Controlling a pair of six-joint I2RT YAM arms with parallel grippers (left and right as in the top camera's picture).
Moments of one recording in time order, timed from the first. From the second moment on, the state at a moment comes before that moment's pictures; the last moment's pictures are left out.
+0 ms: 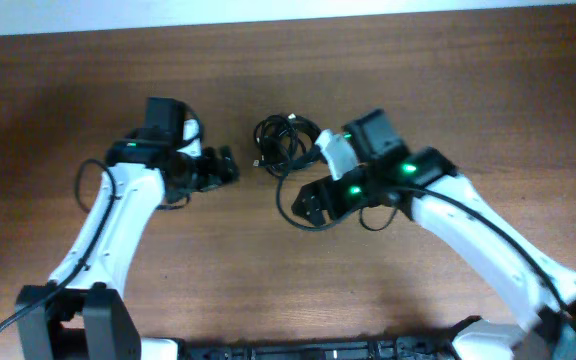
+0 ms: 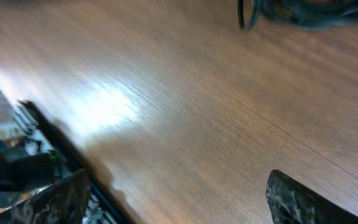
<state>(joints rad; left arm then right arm) -0.12 1.58 1.15 -0.85 0.23 -0.36 0.50 1.50 1.13 -0.78 -0.50 0.19</state>
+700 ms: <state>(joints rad) 0.07 1.58 1.15 -0.86 0.10 -0.47 0.55 1.93 1.42 -0.51 -0.28 0.26</state>
